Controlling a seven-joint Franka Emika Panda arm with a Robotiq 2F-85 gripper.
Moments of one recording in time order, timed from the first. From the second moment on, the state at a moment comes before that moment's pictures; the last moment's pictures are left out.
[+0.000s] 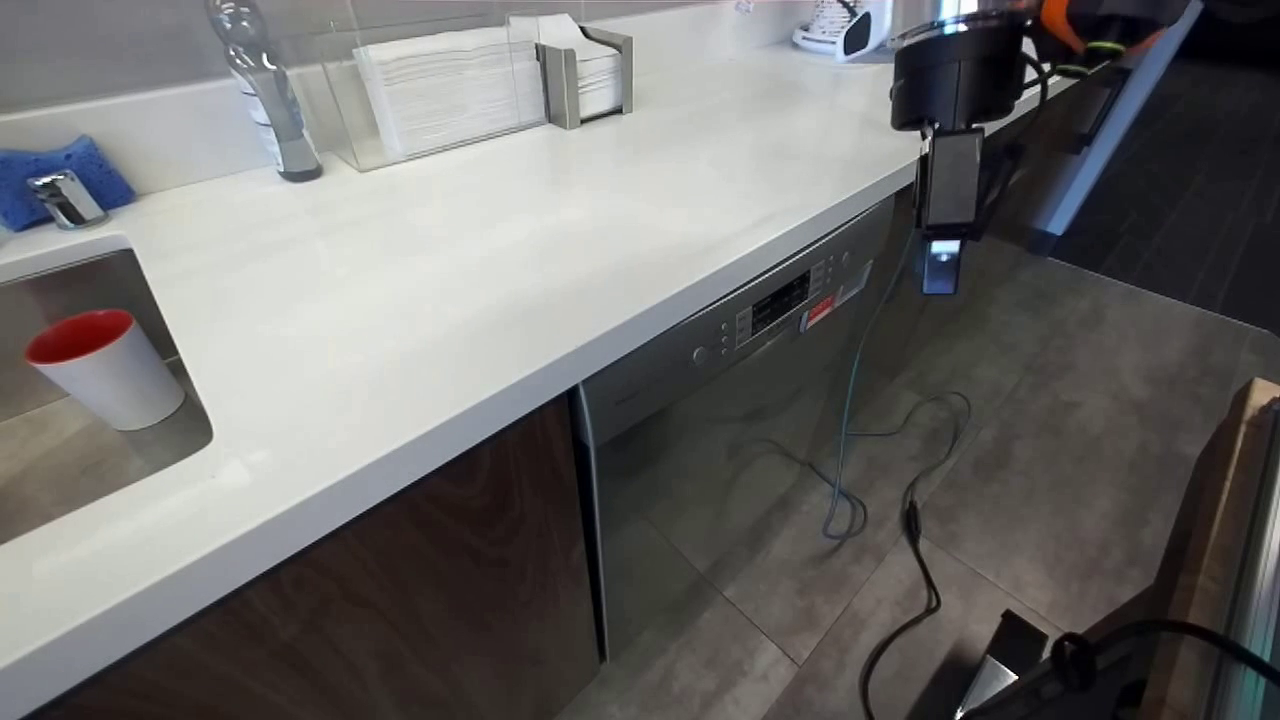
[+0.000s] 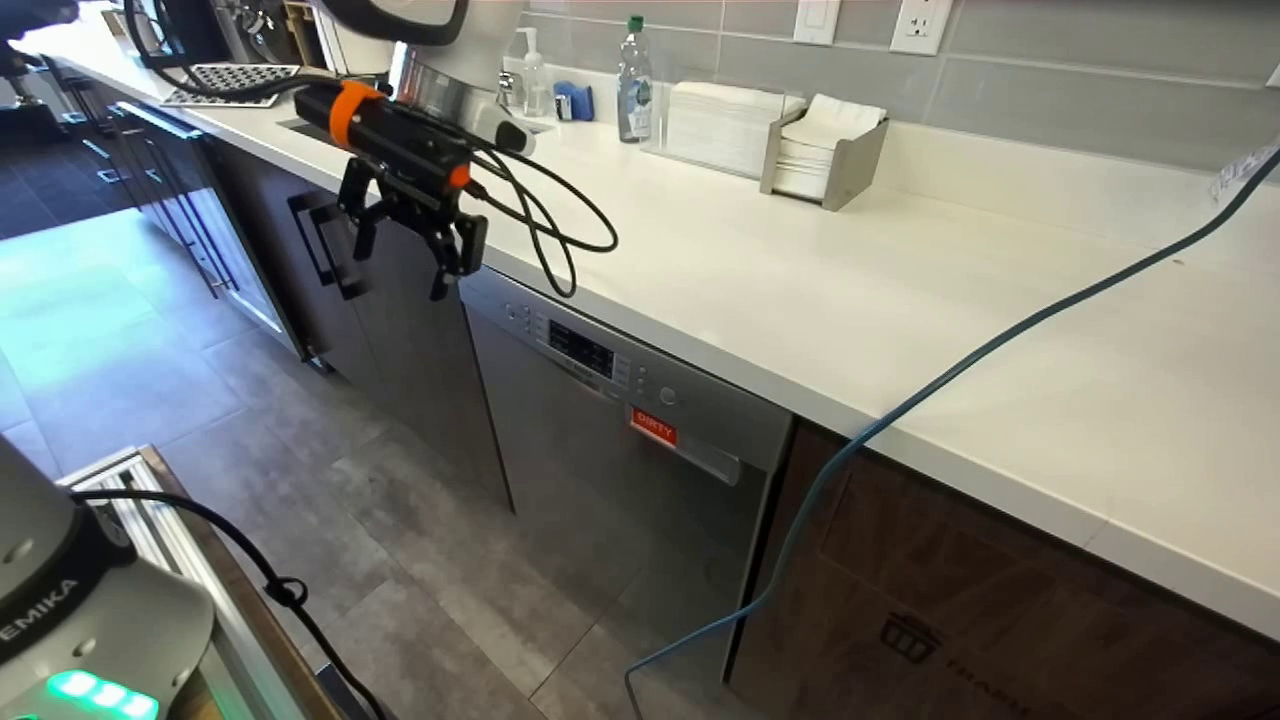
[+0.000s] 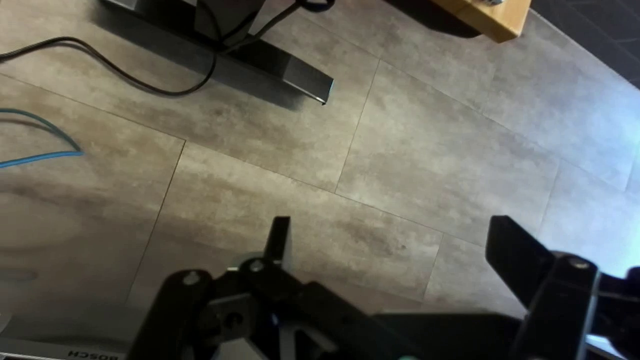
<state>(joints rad) 0.08 -0.10 0.03 -2.53 0.29 2.08 -0.48</state>
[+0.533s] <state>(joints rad) 0.09 -0.09 0.04 -2.69 0.34 2.46 -0.49</state>
